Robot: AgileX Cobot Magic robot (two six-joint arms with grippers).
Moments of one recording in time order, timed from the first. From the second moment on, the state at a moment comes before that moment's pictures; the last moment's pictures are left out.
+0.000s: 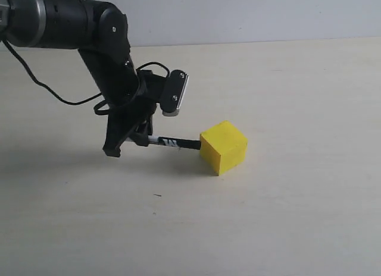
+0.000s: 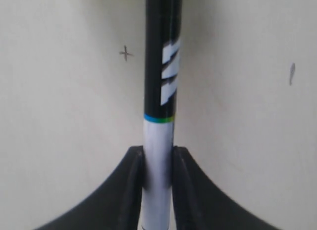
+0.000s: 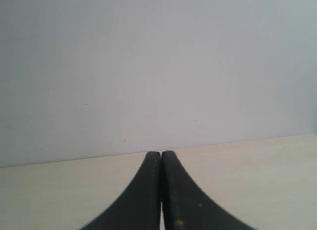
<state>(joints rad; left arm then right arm) -0.58 2.04 -1.41 -0.14 0.90 1.33 -0.11 0.01 0.00 0.18 0.02 -0.09</state>
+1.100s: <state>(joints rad) -0.65 2.10 -1.48 -0.05 0.92 0.97 -0.11 0.01 0.00 0.18 0.02 -0.09</state>
